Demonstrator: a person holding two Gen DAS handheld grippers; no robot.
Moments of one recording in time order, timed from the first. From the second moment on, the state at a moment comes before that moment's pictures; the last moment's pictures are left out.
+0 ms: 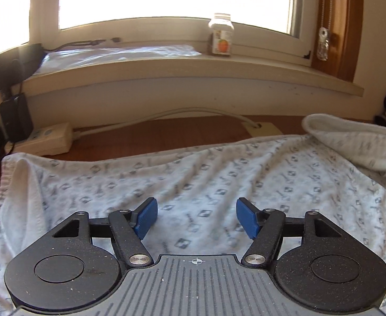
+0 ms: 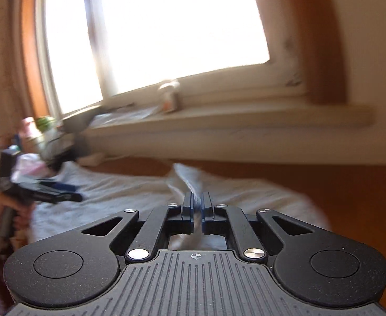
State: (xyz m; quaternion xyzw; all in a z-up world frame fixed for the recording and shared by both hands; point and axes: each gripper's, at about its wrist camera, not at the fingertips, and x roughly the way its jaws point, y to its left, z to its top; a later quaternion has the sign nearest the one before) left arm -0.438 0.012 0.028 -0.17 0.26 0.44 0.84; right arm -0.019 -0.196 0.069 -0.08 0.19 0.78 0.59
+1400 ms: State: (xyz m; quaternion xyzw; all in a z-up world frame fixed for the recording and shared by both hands) left arm -0.559 -0.001 0.069 -0.14 0.20 0.60 0.76; right arm -0.142 -0.146 0.022 -0.23 0.16 0.82 0.50
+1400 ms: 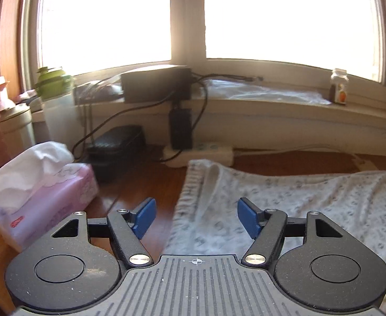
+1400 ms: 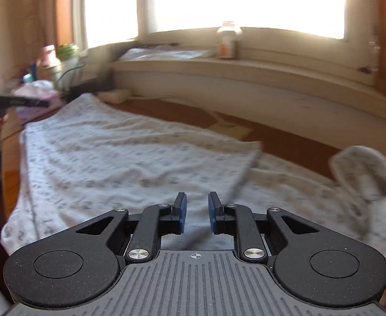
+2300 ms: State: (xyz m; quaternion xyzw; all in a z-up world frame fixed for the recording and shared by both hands) left arm -0.195 0.014 0.016 -0.05 0.32 0.21 0.92; right arm 0.031 -0.164 0.009 -0.24 0.19 0.72 0.63
